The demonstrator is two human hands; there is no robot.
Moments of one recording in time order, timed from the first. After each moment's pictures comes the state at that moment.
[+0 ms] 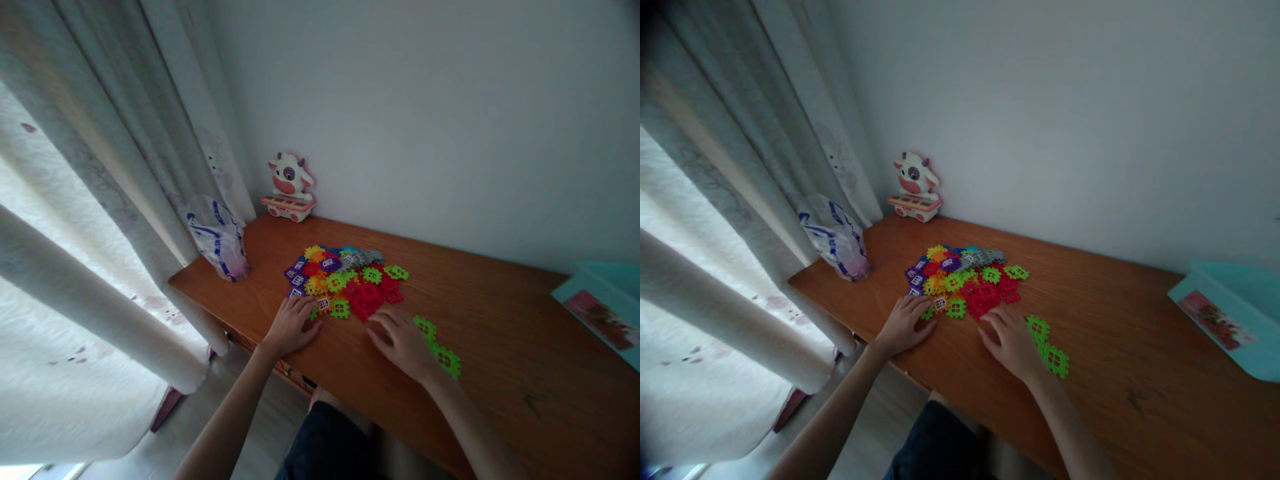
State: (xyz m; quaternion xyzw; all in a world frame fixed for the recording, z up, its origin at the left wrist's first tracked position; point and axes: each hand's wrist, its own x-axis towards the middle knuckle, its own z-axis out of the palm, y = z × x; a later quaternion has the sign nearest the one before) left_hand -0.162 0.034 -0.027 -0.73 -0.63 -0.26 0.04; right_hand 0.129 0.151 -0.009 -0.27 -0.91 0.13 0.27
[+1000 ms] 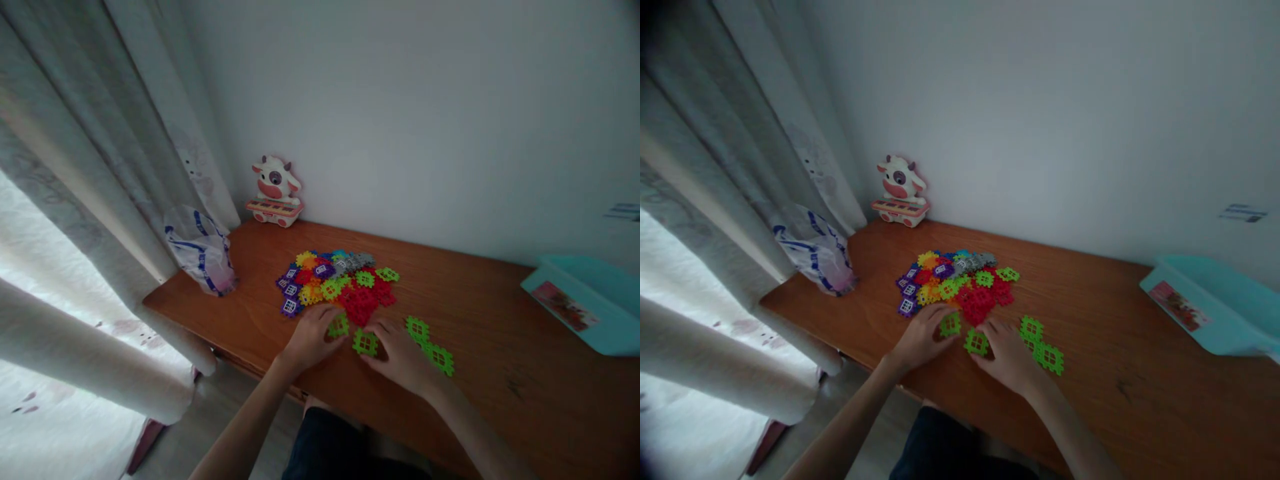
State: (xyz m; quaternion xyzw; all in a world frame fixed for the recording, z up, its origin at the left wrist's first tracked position) left_hand -0.121 0.063 -0.017 -0.75 -0.57 -0.34 -0.05; right_hand 0.119 0.129 0.005 -0.33 -0.92 0.17 0.15
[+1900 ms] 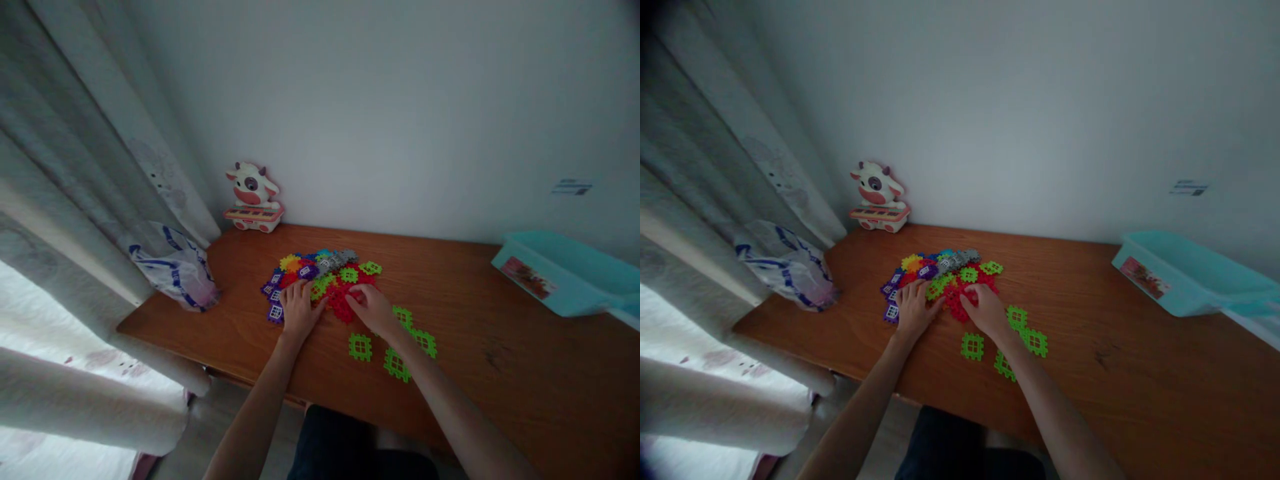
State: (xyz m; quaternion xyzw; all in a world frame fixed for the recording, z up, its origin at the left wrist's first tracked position) left_hand -0.124 0.125 -0.038 -0.62 -0.72 -0.29 0.15; right_hand 0.082 0.177 0.010 -0.48 -0.80 0.25 0.26
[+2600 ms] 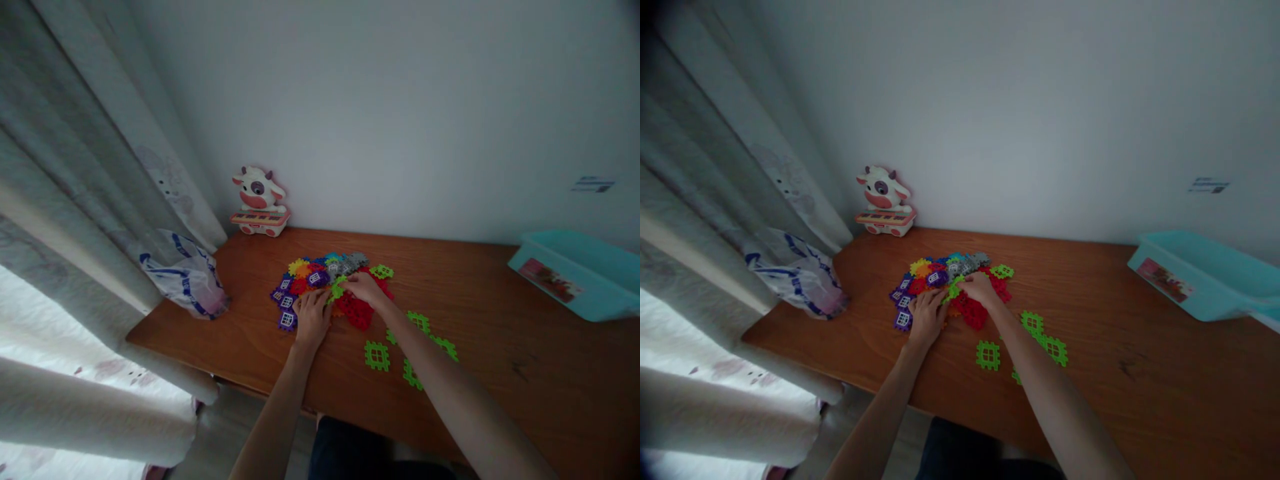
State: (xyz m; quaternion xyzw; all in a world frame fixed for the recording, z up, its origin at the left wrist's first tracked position) left_hand -0.127 0.126 -0.046 -0.64 -0.69 -0.31 0.08; right_hand 0.017 0.254 -0.008 -0.52 -0.72 0.41 0.21
